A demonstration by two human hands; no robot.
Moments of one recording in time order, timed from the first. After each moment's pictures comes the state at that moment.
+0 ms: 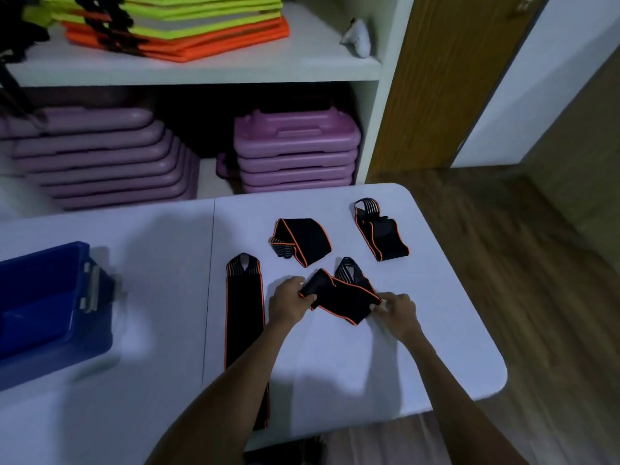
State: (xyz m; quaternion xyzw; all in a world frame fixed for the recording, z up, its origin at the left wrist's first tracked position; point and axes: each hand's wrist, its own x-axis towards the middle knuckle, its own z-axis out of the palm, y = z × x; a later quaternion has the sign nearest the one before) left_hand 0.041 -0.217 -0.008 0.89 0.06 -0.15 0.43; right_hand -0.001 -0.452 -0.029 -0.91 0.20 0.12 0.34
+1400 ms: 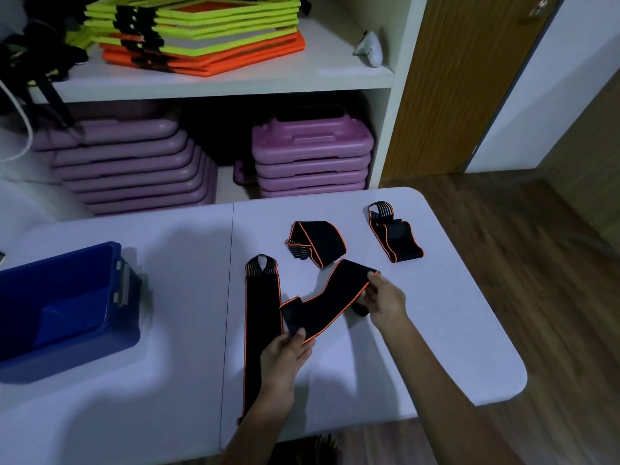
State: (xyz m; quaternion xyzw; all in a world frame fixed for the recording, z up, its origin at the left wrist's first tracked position) left_hand -0.082 -0.186 0.024 0.51 0.31 -0.09 0.80; right_hand 0.014 -0.368 0.030 -0.43 0.40 0.01 0.81
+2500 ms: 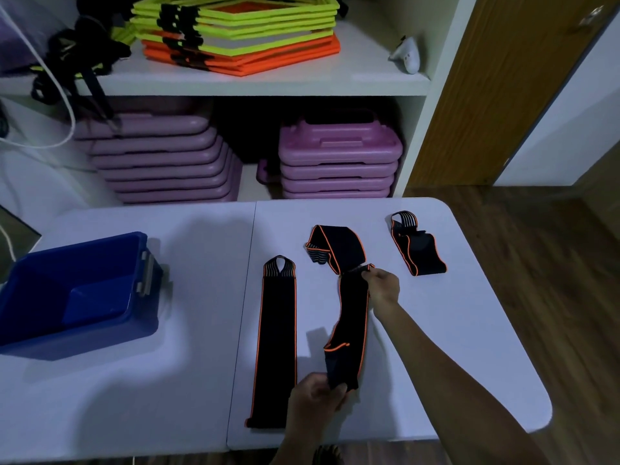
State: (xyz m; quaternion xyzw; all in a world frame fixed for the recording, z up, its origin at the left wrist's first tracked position) left_hand -0.127 -0.202 0.007 0.70 0.24 -0.17 0.65; right_hand 0.073 -0.348 -0.001 -0.71 0.32 0.03 0.62
